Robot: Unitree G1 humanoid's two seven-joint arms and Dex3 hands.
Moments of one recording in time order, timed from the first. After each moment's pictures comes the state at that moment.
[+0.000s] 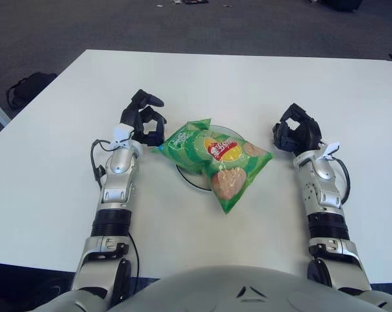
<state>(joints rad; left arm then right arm) -0.22 0.08 0.10 0.15 -0.01 -0.16 0.02 -0.22 -0.07 -0.19 0.26 0.22 -0.18 0.14</state>
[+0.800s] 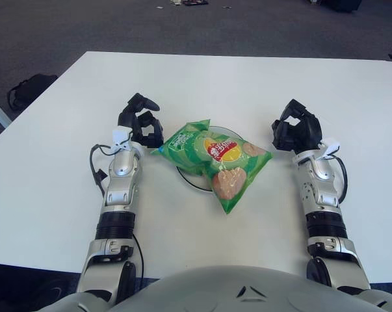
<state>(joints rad) -0.19 0.06 0.11 0.16 -0.04 -0.19 0.05 -0.22 -0.08 -0.16 0.27 0.21 -0.25 0.19</state>
